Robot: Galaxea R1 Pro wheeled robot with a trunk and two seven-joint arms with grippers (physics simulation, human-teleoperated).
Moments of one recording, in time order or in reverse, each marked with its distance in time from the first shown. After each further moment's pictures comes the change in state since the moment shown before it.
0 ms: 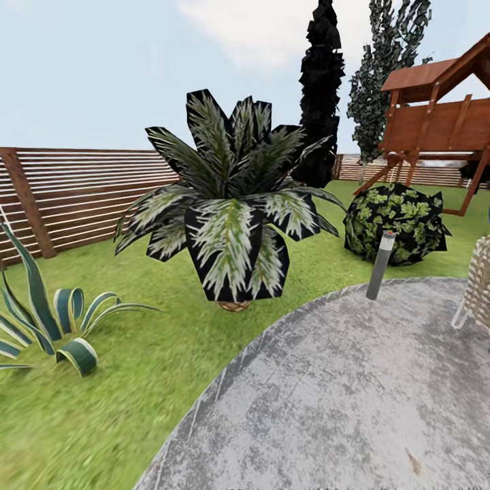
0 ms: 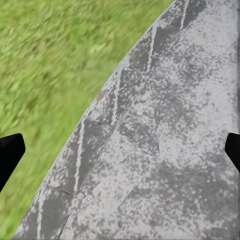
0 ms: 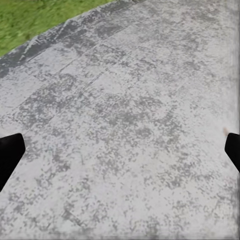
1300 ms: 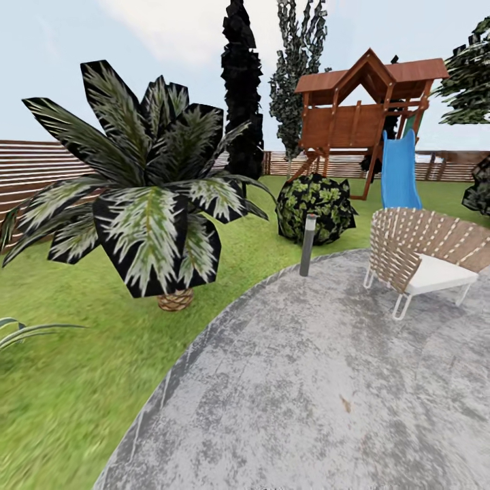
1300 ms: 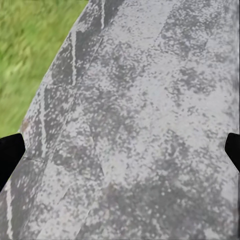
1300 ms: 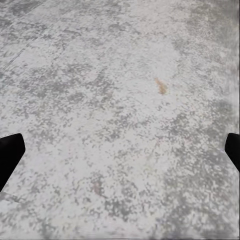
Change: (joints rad) left arm -0.001 0.000 0.001 0.002 0.024 0.000 0.000; right arm 0.000 0.001 0.000 0.002 0.001 -0.001 -0.001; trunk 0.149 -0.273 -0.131
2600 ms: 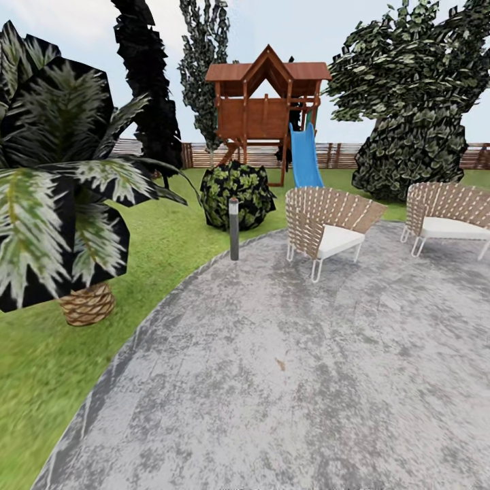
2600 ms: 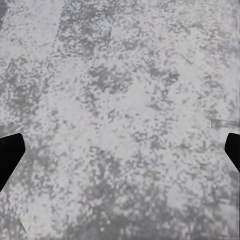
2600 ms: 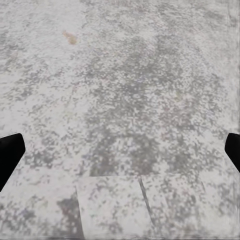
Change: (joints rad) left arm 0.000 0.000 -0.001 0.000 0.000 0.000 0.000; right arm 0.000 0.000 0.000 0.000 0.000 -0.001 -0.001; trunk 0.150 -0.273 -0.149
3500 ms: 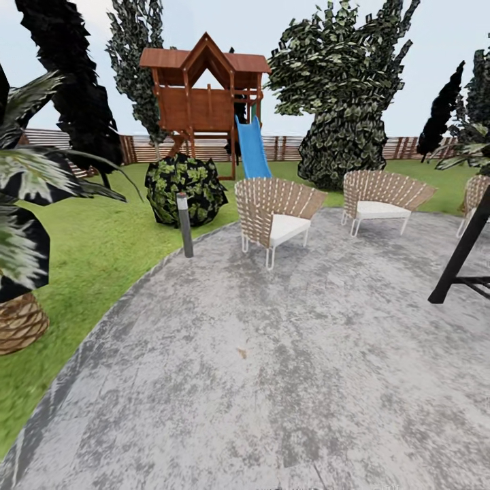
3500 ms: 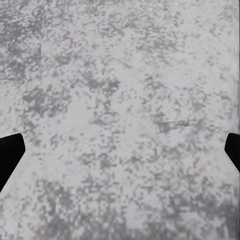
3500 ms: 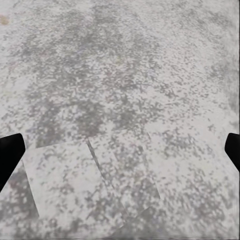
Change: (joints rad) left arm 0.000 0.000 0.000 0.000 0.000 0.000 -0.001; right arm 0.000 0.000 0.000 0.001 0.000 0.000 0.000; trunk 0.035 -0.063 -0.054
